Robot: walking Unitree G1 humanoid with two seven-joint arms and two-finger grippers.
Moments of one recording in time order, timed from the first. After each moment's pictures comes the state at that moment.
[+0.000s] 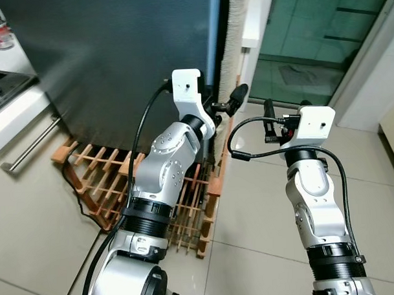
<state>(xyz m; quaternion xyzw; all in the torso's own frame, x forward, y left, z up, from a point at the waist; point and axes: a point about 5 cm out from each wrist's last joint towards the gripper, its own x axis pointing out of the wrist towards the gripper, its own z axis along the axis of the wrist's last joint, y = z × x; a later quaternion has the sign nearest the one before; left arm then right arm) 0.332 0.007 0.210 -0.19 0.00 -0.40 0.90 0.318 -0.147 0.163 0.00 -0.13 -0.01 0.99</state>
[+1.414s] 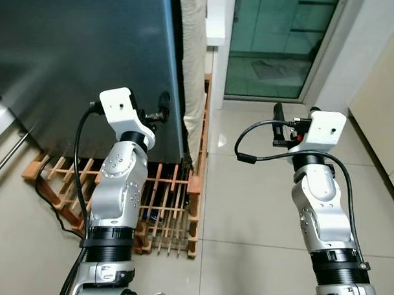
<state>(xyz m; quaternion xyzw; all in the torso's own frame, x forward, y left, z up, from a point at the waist) 0.335 0.130 0.189 -0.12 -0.07 -0.06 0.99 0.310 -0.159 0.152 0.01 -0.11 -0.03 0.99</state>
